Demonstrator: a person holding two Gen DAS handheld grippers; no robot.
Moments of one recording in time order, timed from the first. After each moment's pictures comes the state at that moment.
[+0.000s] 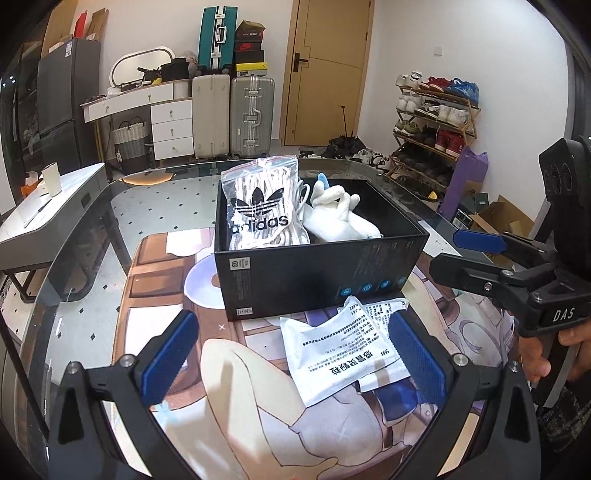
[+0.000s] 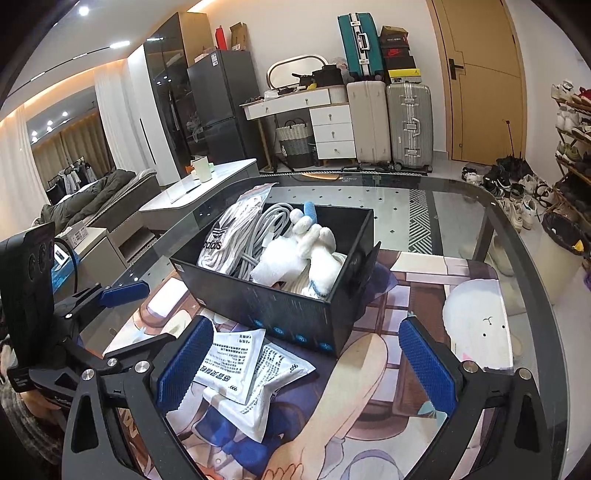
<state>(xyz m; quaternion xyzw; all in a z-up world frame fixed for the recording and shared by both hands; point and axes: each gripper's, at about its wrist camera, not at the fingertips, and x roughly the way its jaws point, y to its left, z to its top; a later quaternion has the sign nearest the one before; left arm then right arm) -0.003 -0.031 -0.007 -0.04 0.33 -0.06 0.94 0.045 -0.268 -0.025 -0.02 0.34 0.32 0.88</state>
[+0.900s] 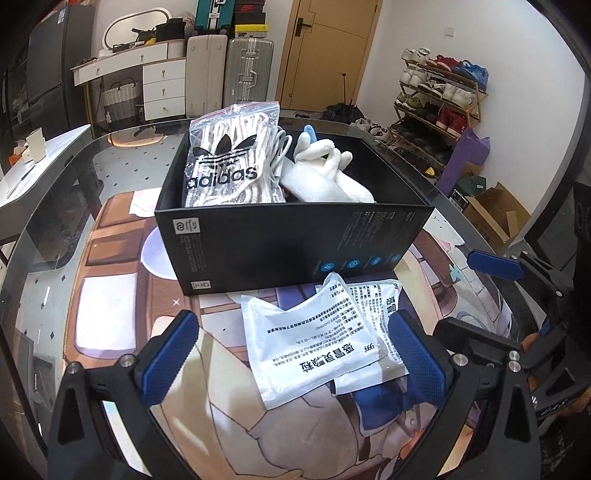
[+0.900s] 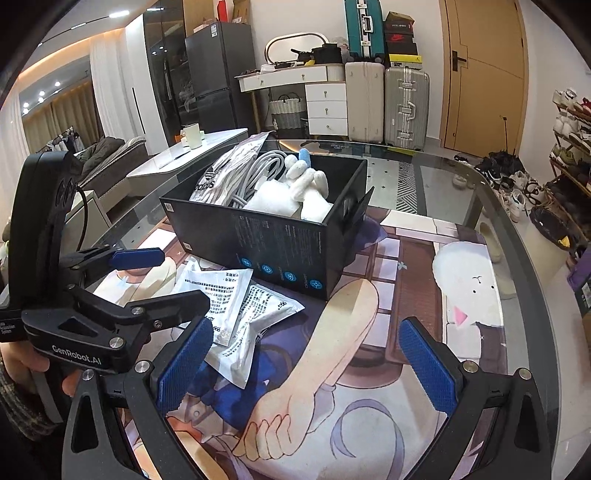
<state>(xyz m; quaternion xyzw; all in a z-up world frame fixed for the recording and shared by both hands) 0.021 -0.047 -0.029 -0.07 0.41 -0.07 0.91 0.019 -0.271 -0.049 -0.08 0.38 0.29 0.88</state>
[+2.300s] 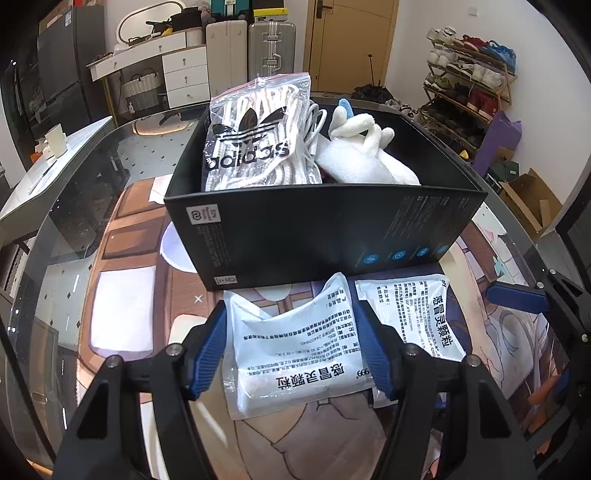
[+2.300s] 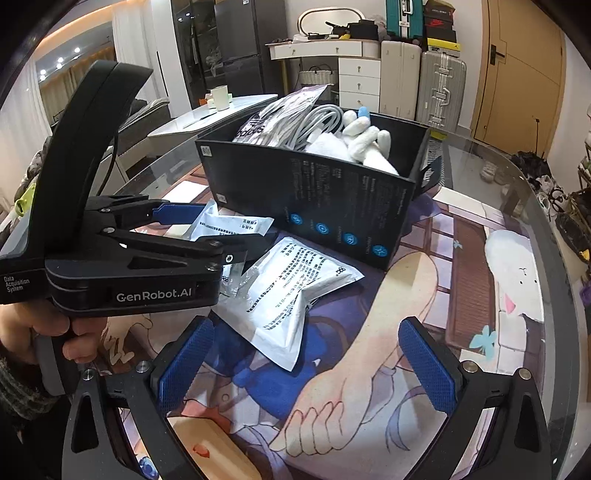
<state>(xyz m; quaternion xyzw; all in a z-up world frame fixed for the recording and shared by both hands) 0.033 -0.041 -0.041 -0.04 0.44 -0.01 0.90 0.005 -0.234 -0.073 -0.13 0.42 0.33 0.84</state>
